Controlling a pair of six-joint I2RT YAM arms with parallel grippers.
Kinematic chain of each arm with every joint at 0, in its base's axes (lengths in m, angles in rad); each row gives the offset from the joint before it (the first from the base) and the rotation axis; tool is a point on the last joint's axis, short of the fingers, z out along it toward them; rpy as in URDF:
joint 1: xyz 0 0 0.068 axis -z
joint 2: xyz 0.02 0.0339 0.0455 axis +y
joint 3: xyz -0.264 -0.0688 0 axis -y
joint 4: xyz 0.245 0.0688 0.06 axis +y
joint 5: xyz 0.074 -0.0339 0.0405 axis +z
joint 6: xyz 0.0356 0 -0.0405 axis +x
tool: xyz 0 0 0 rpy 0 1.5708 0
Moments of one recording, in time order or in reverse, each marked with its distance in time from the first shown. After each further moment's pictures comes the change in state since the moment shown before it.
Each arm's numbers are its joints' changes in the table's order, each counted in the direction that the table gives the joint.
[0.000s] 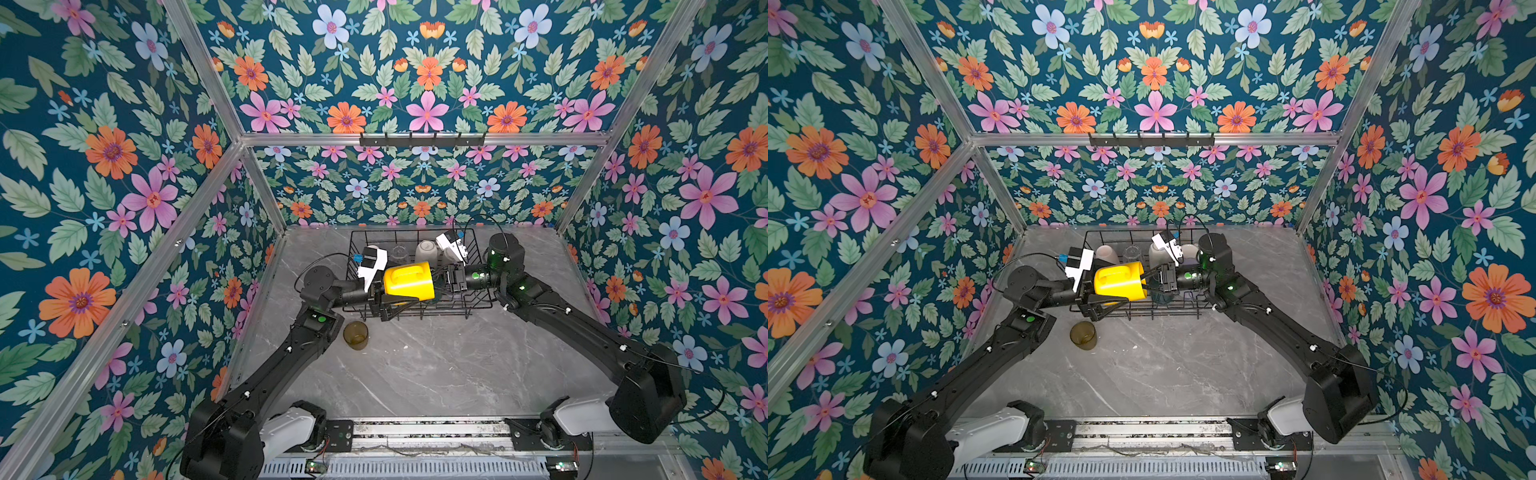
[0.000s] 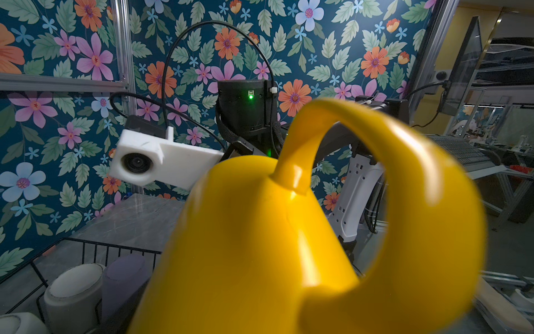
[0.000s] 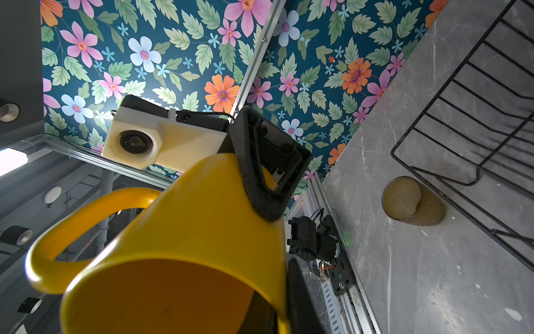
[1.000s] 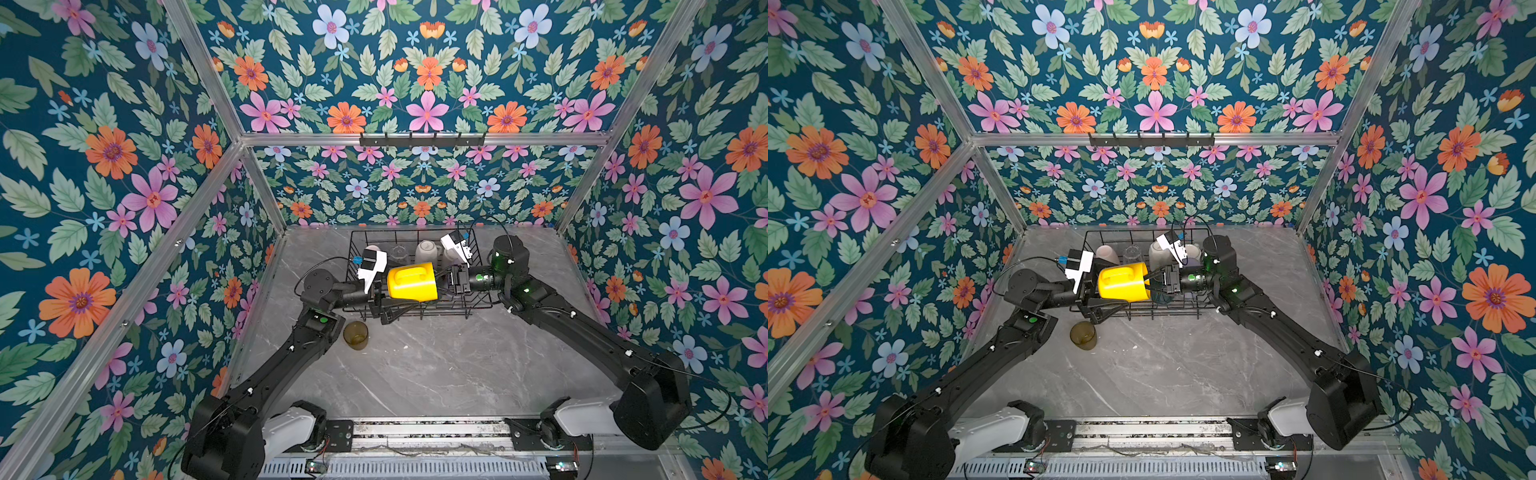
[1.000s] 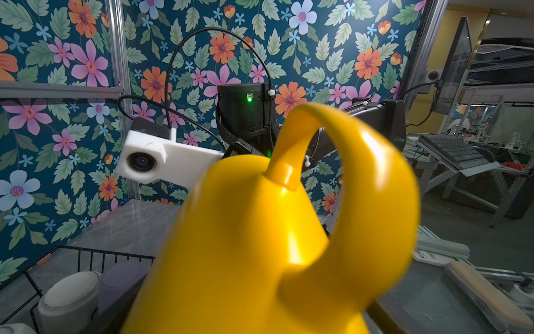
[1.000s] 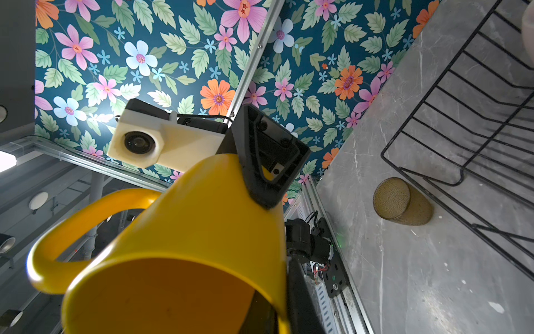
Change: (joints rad) left arm 0.001 0.020 -0.029 -0.113 -0.021 -0.042; right arm 0.013 -0.024 -0.026 0.002 0.005 -0.021
